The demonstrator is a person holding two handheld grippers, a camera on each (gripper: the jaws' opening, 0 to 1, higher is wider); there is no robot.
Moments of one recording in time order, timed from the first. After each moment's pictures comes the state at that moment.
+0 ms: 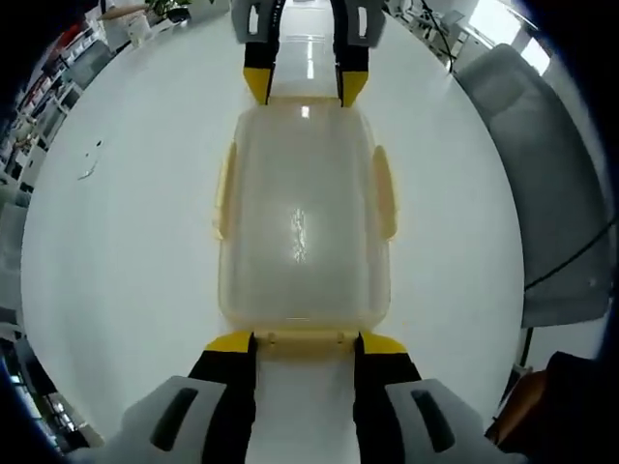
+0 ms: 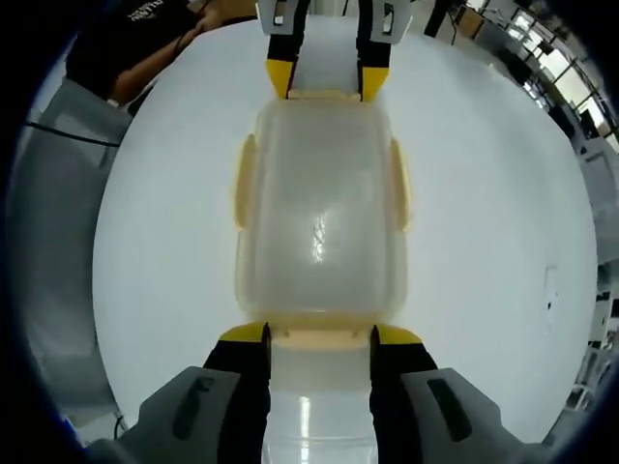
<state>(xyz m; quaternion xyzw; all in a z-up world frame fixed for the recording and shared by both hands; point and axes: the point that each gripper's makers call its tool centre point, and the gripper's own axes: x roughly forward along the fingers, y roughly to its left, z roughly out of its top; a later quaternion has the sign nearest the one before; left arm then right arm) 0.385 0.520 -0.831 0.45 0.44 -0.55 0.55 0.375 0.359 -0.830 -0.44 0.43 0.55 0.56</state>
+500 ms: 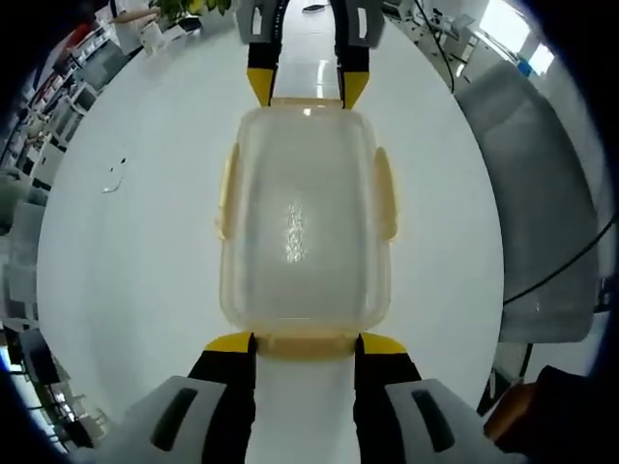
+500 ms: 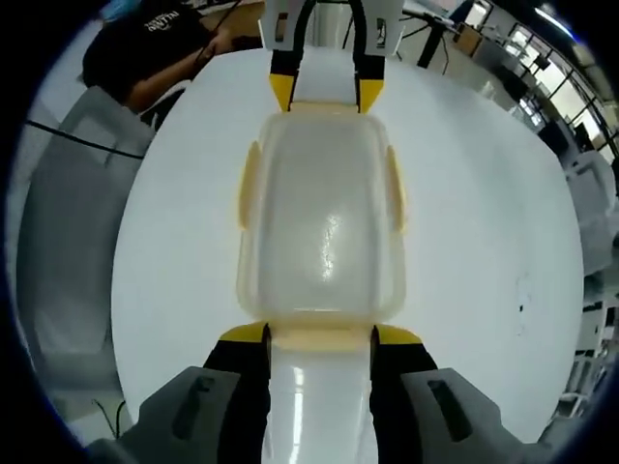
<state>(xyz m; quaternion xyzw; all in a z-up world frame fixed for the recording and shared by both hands) 0.374 0.506 -0.781 0.45 0.43 -0.53 0.57 0.374 0.347 -0.786 -0.45 0.40 0.56 0.57</state>
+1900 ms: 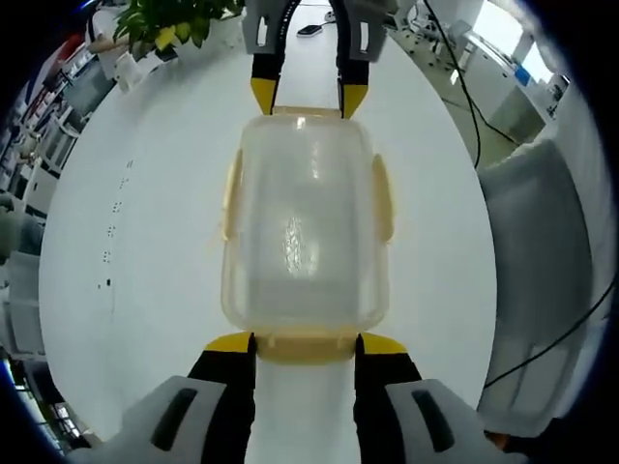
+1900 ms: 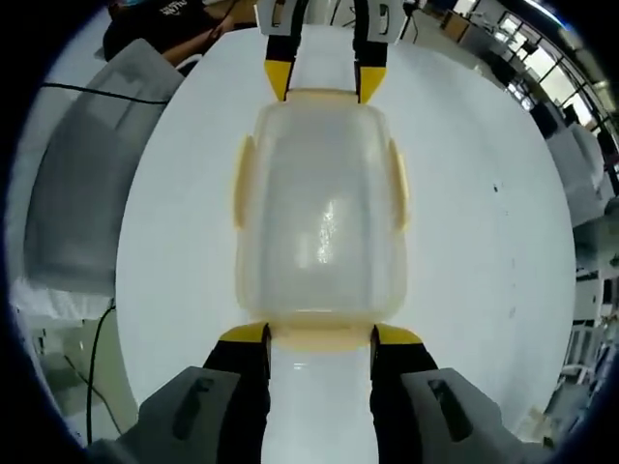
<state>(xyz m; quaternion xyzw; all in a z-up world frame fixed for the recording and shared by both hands) 0.387 0.320 -0.771 0.44 0.42 -0.55 0.57 0.380 0.161 -0.778 -0.45 0.43 0.54 0.57</state>
